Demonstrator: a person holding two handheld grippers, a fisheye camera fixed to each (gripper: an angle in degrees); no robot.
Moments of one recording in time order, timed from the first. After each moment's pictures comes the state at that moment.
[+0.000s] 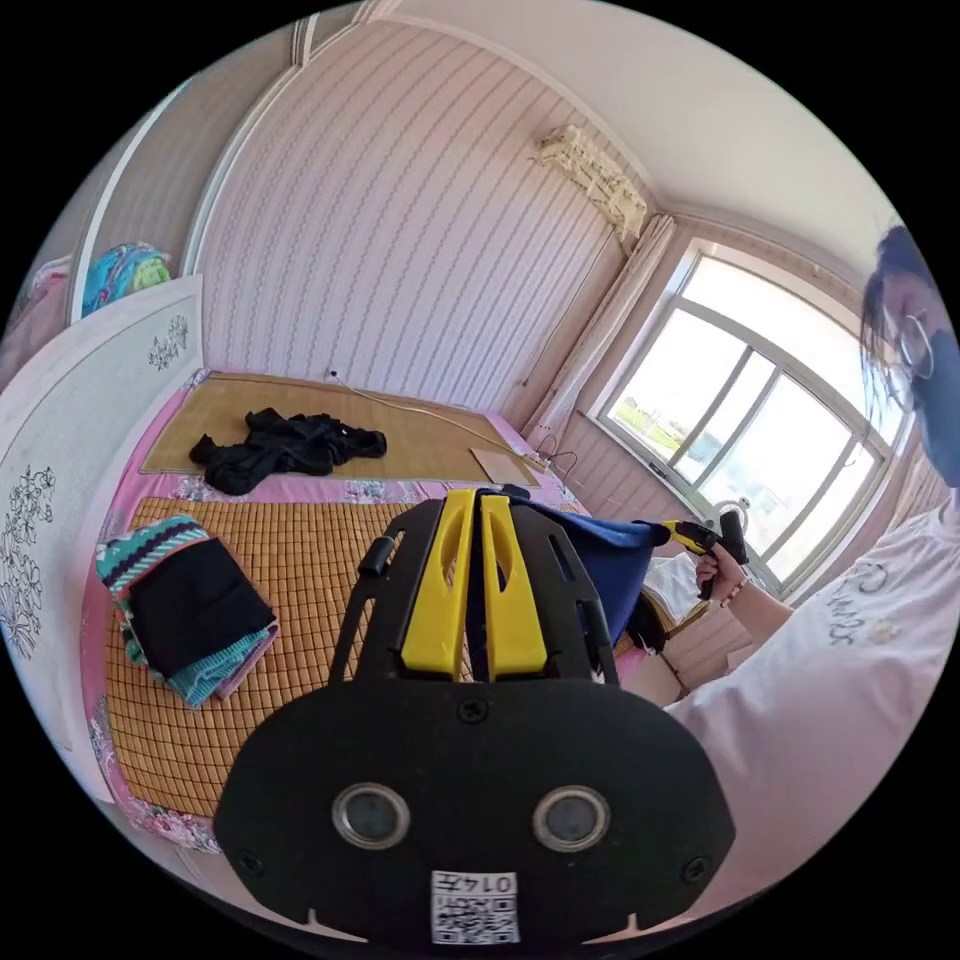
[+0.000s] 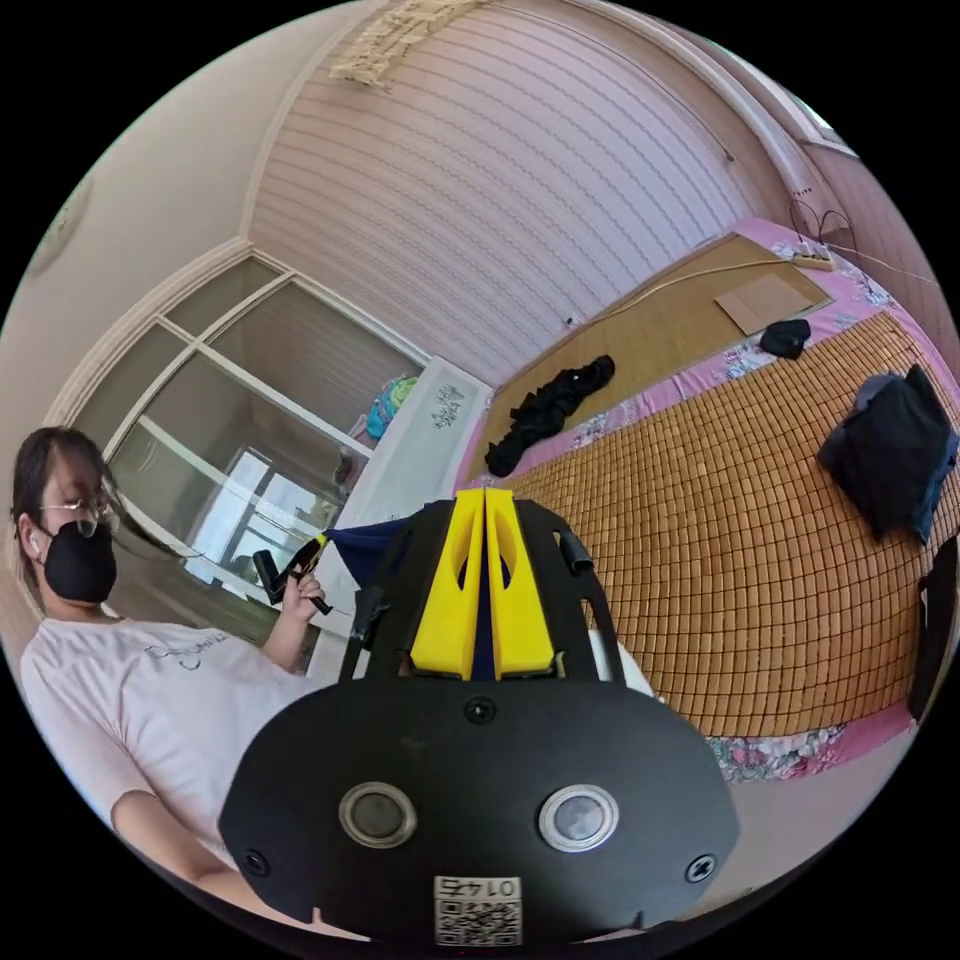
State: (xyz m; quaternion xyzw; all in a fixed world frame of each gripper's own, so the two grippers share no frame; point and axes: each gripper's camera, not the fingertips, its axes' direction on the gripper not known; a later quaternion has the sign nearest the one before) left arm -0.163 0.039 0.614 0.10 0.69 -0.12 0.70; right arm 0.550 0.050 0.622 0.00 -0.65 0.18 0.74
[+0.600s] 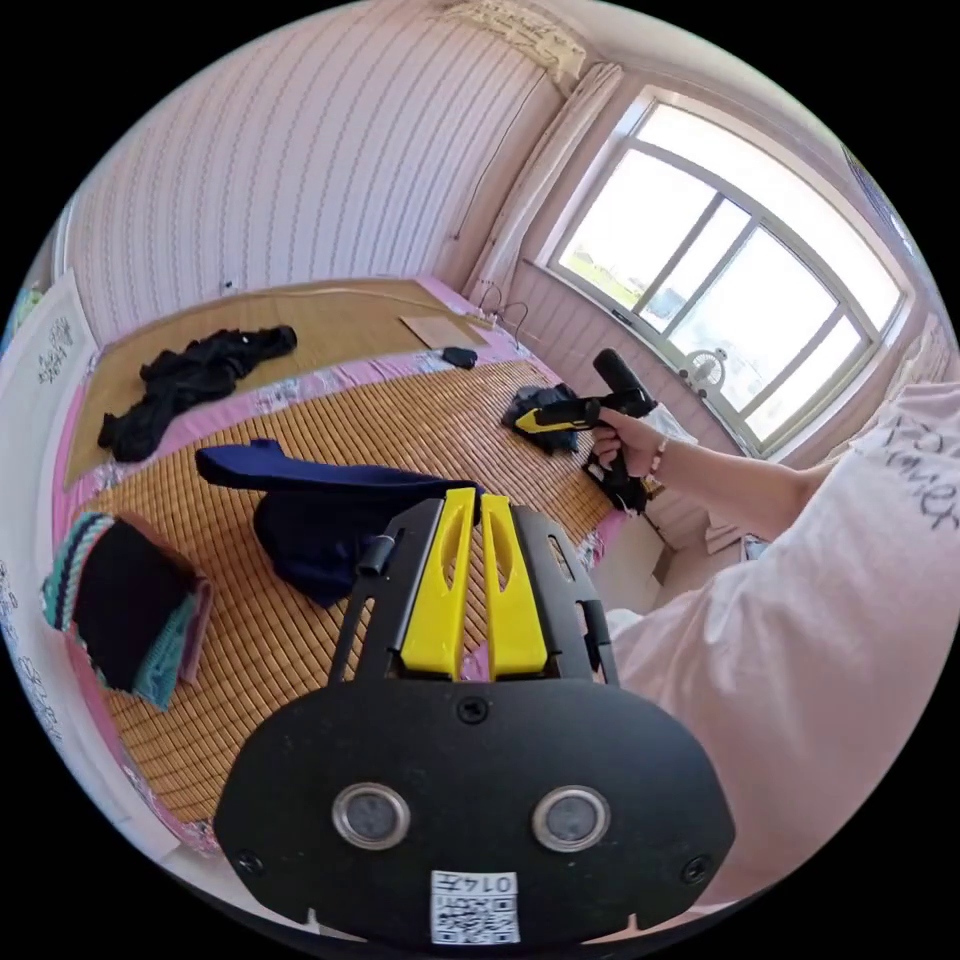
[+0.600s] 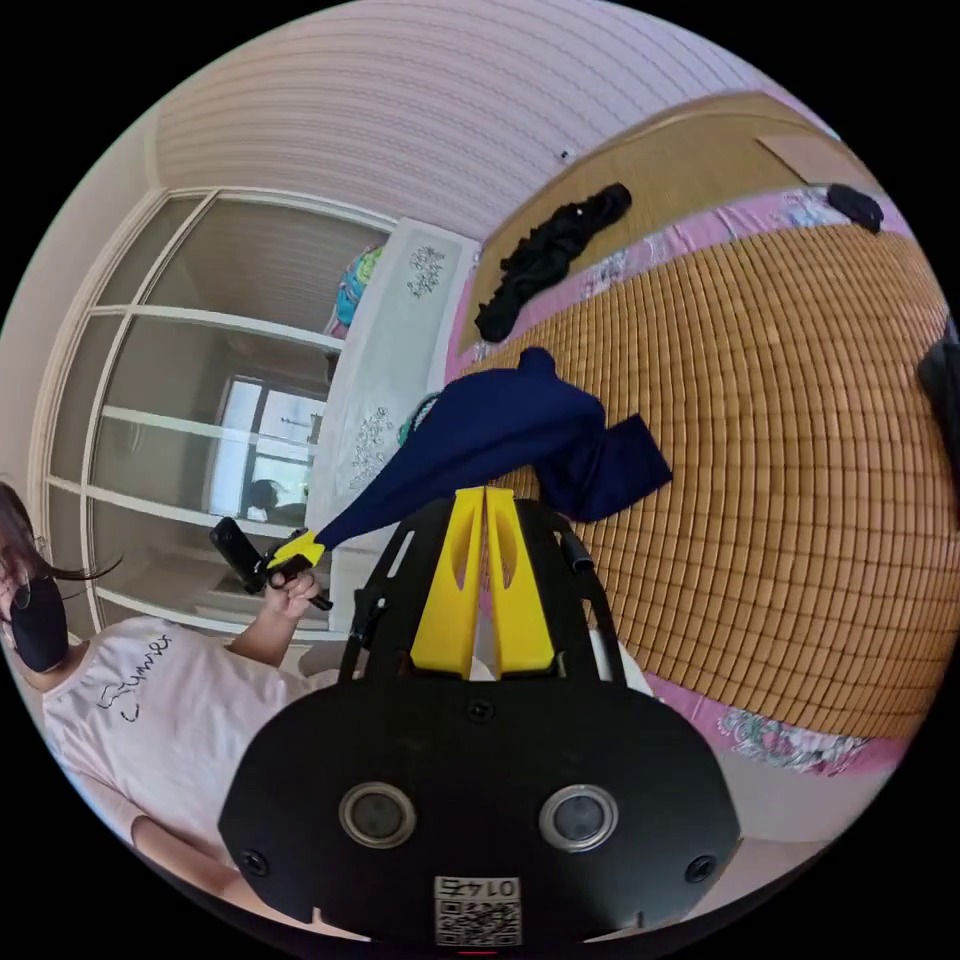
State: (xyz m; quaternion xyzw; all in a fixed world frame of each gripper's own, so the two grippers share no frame) left arm 0.025 0.019 0.517 0.01 0.73 0.10 0.68; right arm 0.290 0.080 0.815 -0.21 -0.70 0.08 0.68
